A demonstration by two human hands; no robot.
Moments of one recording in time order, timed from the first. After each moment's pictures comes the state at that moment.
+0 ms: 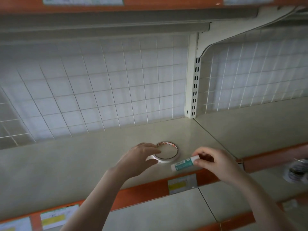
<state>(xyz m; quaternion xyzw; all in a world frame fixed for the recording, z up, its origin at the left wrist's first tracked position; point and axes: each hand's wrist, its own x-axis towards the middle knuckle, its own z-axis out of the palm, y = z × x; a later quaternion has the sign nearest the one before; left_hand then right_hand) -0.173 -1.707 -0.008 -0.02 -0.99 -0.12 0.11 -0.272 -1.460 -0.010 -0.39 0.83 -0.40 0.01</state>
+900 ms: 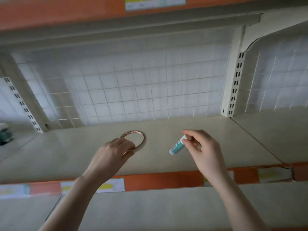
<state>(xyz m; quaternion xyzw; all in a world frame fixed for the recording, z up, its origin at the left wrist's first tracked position) -0.028 -1.777 0.007 0.08 -0.95 0.01 0.30 -0.205 -1.568 -0.006 -0.45 0.69 -0.54 -0.19</state>
